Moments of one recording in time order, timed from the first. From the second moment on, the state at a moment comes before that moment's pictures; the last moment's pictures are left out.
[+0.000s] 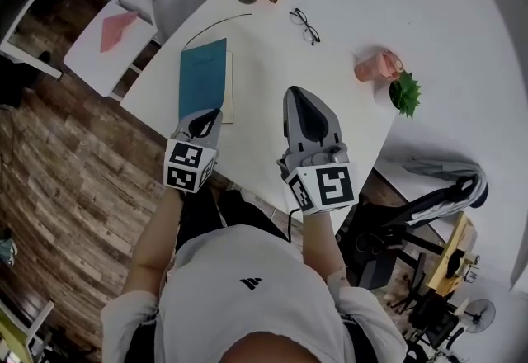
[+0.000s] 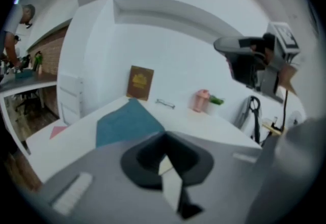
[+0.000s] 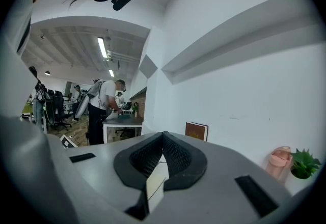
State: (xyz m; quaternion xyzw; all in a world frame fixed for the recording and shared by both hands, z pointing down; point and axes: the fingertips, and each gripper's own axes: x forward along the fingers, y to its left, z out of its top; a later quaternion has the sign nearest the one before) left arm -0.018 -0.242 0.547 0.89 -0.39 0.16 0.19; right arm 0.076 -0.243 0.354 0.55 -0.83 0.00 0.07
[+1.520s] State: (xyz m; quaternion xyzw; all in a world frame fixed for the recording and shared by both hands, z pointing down) left arm 0.027 -0.245 0.615 0.87 -0.34 0.21 0.29; right arm 0.135 -0.243 0.371 0.56 -0.83 0.02 0.08
